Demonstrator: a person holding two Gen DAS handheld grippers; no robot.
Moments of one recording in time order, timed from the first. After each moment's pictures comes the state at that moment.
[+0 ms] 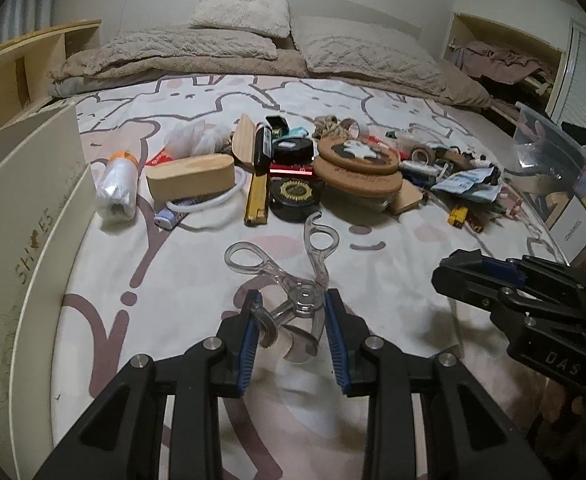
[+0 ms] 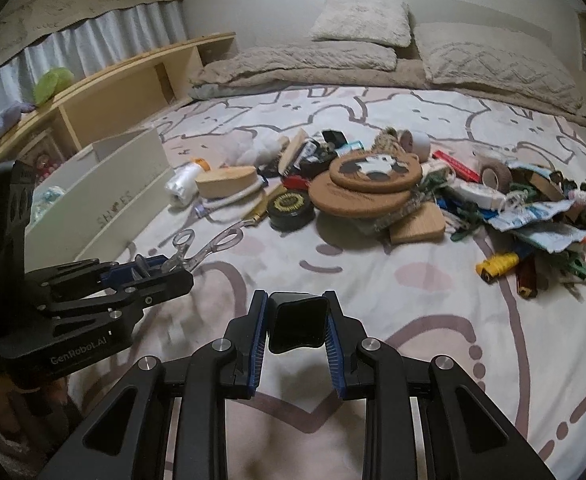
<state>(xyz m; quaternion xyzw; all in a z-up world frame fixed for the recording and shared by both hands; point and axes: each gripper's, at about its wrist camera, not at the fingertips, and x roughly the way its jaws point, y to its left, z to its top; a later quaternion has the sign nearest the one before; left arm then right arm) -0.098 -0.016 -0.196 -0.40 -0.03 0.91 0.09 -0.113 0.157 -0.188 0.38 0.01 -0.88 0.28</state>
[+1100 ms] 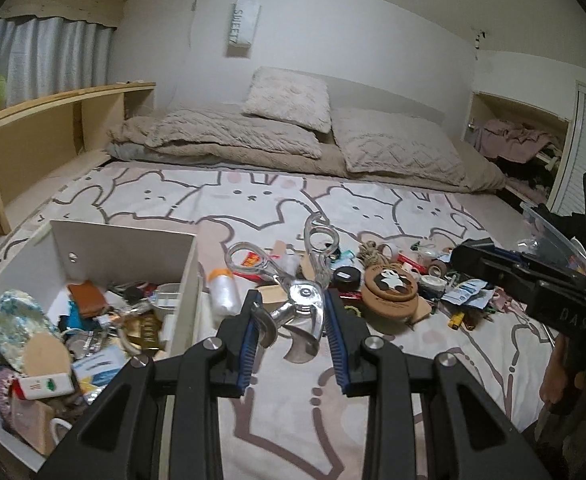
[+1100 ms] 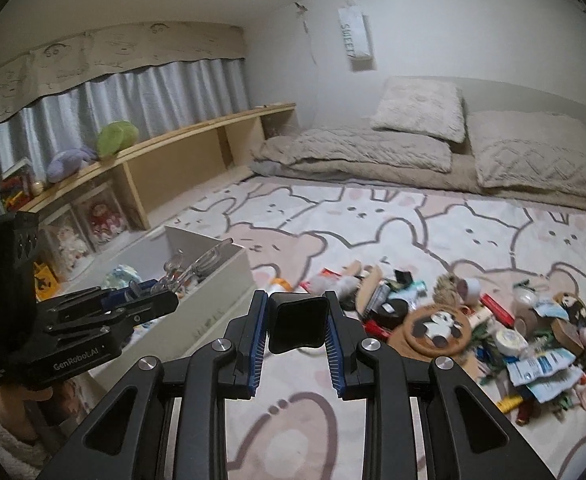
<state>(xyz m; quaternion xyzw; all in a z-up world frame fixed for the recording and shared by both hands) -0.060 -0.103 -0.072 -0.28 -0.05 0.96 0.03 -0.105 0.106 -0.055 0.26 -0.01 -0.89 0.36</state>
